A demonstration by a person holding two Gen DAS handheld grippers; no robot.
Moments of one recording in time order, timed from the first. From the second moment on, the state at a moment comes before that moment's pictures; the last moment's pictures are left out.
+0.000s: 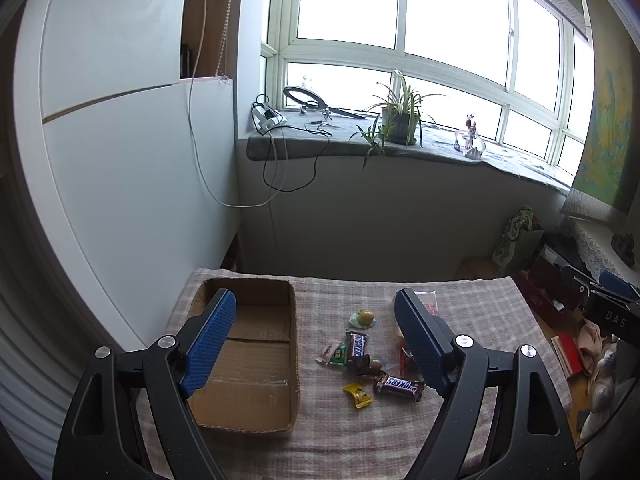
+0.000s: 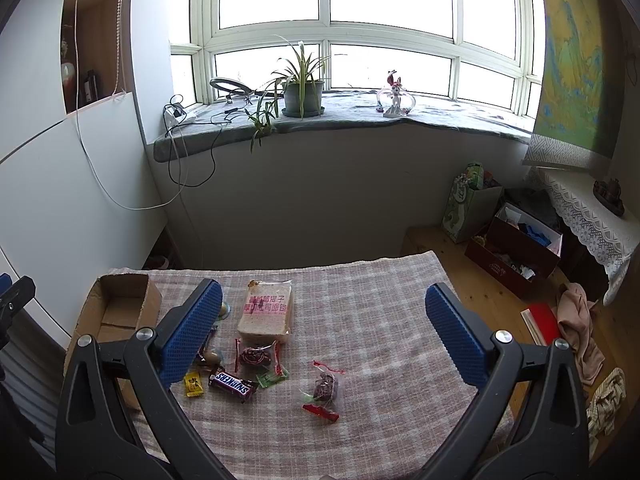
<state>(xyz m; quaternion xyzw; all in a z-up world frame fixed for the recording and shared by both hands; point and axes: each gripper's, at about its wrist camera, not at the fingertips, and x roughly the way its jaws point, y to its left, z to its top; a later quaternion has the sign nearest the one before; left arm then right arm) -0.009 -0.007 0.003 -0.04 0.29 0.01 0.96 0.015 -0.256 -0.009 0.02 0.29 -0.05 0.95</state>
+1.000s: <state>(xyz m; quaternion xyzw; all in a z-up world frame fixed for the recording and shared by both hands) 0.004 -0.008 -0.036 -0.04 0.34 -0.02 0.94 0.021 -0.296 -0.053 0.03 0.34 -0.05 0.94</state>
